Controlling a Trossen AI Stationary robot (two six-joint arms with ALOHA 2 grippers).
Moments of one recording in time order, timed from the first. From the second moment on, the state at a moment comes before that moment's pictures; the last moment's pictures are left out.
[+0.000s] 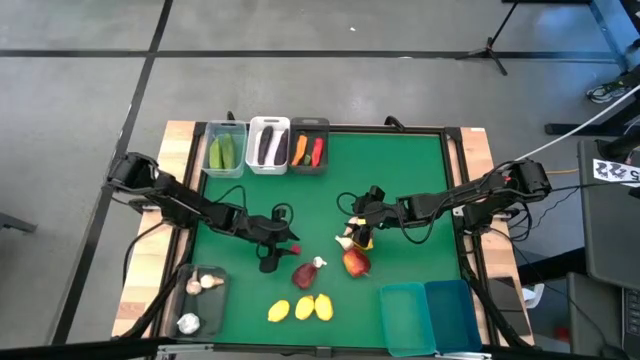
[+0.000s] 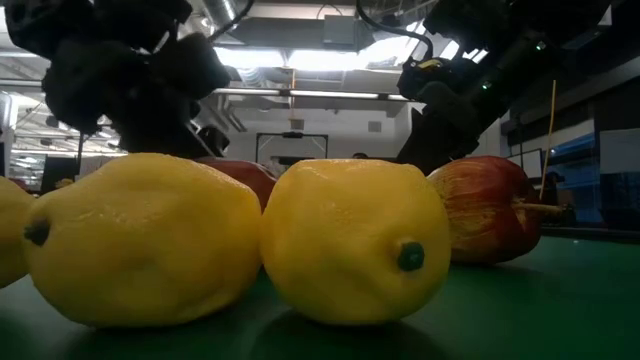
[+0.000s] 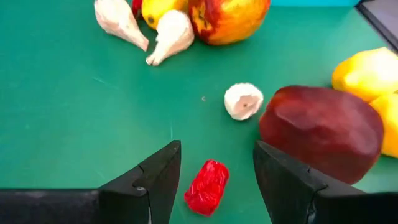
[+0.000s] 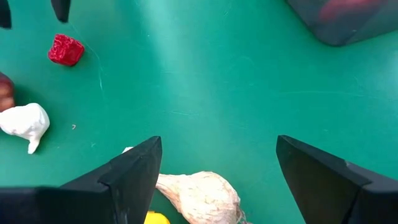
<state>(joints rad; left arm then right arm) -0.25 1.52 0.49 0.40 -0.10 -0.19 0.13 1.53 0.74 0.00 0.32 0.36</state>
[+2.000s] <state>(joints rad) -0.12 1.64 0.49 0.50 -0.08 -0.39 0.13 1.53 0.74 0.00 0.32 0.35</state>
